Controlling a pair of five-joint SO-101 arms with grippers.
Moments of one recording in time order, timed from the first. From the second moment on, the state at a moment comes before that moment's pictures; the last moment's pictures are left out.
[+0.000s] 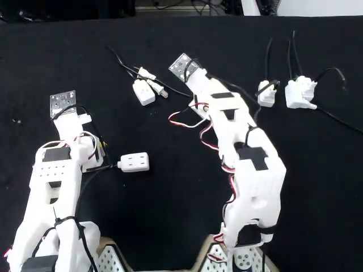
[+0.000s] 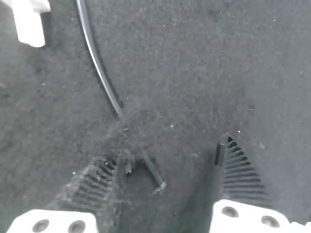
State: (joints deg) left arm -11.3 -36.7 59.9 45.8 3.9; right arm -6.8 30.3 10.2 24.4 42.2
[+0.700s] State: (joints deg) left arm -11.6 -36.7 61.7 42.1 7.3; right arm -6.4 5.4 21.8 42.9 42.2
